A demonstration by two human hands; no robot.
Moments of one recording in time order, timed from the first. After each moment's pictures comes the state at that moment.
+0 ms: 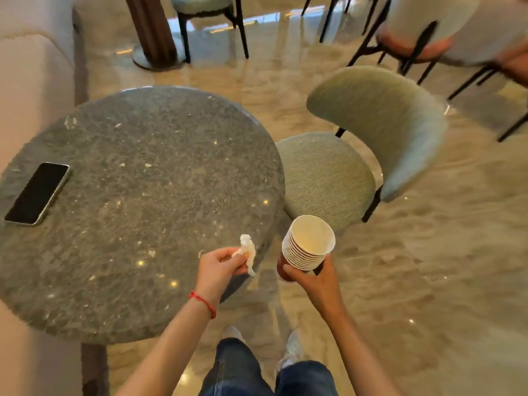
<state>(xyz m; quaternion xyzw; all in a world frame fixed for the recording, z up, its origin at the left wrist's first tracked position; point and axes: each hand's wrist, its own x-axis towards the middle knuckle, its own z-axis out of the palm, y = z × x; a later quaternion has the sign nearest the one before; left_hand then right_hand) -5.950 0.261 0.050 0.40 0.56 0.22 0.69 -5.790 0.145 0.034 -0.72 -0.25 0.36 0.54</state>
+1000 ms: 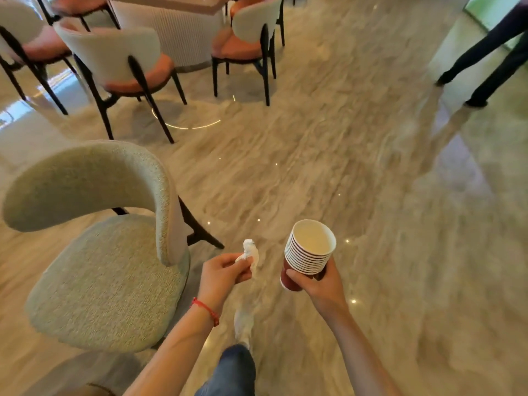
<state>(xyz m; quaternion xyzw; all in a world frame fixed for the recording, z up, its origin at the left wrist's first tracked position) -5.444 0.066 0.058 0.64 0.31 -0.06 0.71 -5.422 -0.133 0.033 -0.74 0.07 0.10 0.66</state>
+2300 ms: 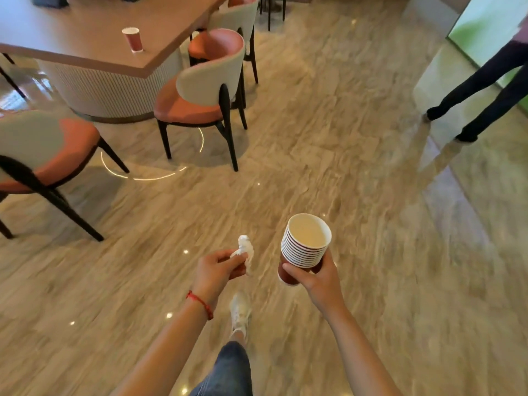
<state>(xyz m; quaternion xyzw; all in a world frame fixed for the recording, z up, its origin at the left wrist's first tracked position) -4.655 0.074 0.054 0.64 0.27 -0.07 0.72 -4.639 -0.128 0.033 -0.76 0.06 0.06 0.65</state>
